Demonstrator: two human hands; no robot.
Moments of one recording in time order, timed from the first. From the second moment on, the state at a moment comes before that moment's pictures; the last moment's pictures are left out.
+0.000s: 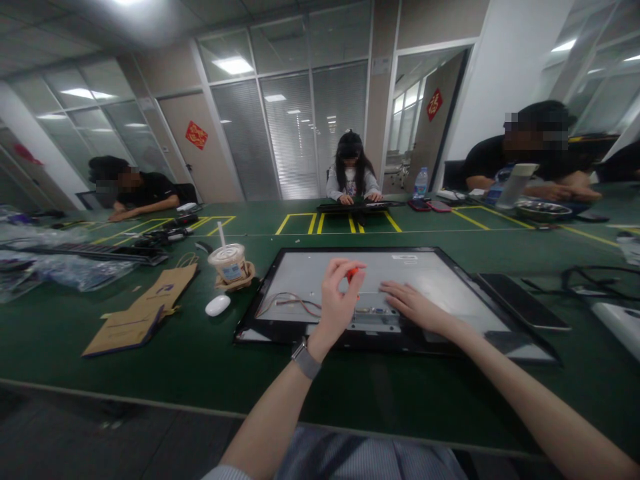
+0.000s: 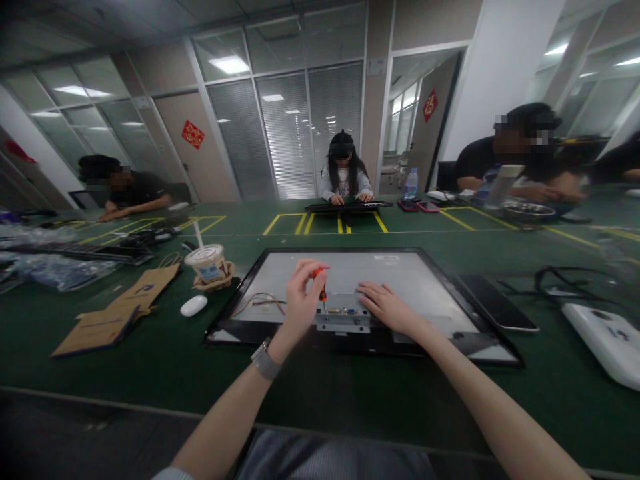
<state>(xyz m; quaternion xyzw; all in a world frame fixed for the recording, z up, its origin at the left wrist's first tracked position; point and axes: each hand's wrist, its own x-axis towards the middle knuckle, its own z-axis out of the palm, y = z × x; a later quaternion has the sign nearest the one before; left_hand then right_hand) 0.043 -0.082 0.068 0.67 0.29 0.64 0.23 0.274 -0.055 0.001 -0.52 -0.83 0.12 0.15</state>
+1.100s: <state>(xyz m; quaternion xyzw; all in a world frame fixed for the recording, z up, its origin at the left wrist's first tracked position) 0.047 -0.081 0.062 0.66 0.31 0.61 0.31 0.272 -0.056 0.004 -0.53 -0.83 0.12 0.14</state>
